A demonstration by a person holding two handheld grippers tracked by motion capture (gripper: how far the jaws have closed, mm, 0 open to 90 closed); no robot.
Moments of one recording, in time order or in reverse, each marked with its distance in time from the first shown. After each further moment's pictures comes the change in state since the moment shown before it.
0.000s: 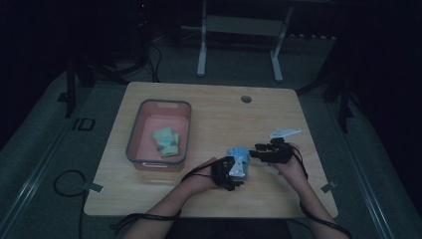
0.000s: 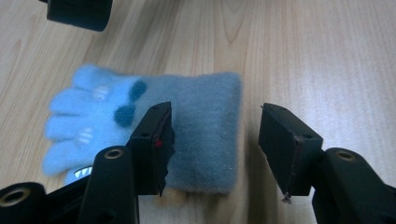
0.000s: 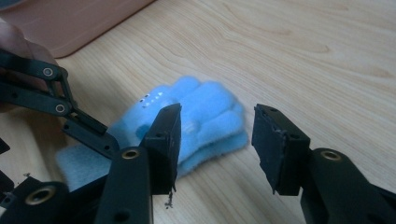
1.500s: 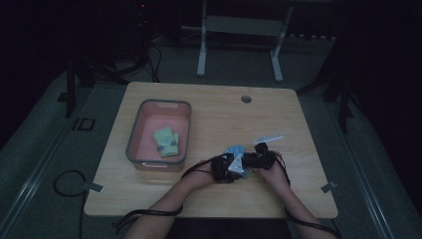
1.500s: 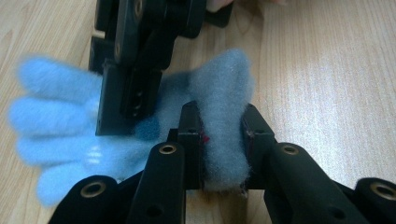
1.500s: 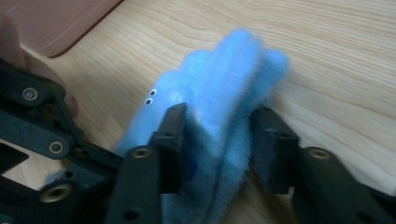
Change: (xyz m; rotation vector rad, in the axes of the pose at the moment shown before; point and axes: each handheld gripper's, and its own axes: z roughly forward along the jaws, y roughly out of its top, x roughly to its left) left arm 0.011 -0.006 0.007 -0.005 -0.031 -0.016; right arm 0.021 -0.013 0.052 0.056 0.043 0.141
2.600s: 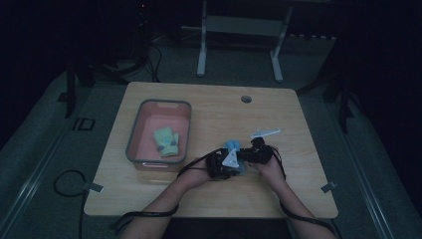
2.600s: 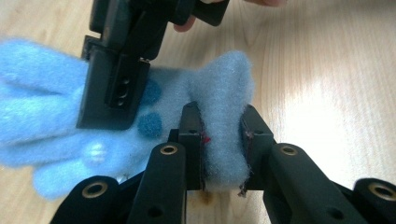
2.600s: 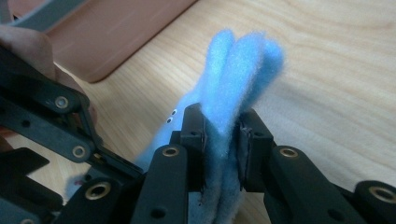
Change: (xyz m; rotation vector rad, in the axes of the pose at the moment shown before) left arm 0.008 0.002 -0.028 -0.031 0.009 -0.055; right arm 0.013 0.024 -0.005 -0.041 0.067 -0.038
